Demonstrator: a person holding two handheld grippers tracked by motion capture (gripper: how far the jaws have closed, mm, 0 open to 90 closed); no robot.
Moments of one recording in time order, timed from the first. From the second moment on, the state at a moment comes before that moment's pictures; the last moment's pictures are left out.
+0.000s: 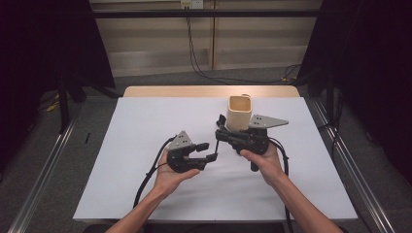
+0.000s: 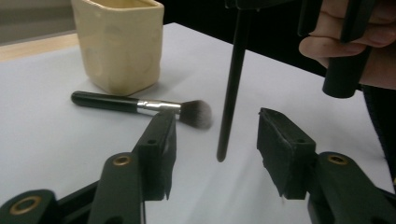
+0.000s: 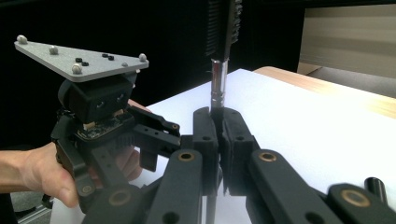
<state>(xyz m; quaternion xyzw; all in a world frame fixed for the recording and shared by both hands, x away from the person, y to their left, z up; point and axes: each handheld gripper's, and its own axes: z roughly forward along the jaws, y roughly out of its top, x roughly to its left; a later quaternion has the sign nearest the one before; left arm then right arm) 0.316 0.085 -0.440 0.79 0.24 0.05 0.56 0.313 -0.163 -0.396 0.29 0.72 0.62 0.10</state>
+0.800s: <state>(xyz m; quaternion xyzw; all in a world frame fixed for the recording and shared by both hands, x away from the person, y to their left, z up) 0.317 0.099 -0.431 0.79 0.26 0.07 0.55 0.313 -0.174 -0.395 0.31 0.72 0.61 0.11</state>
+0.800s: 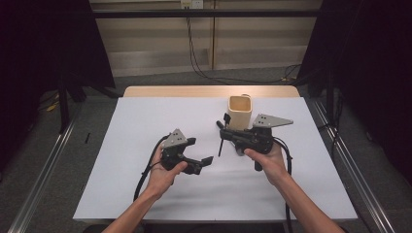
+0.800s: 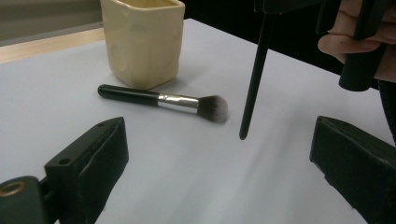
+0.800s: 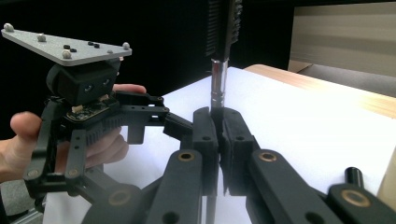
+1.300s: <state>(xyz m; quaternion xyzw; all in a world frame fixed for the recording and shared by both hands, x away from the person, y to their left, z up) 0.305 0.118 -0.424 0.80 0.28 0.11 0.52 0.314 -0.192 -0.388 0.32 0.72 0.61 0.13</state>
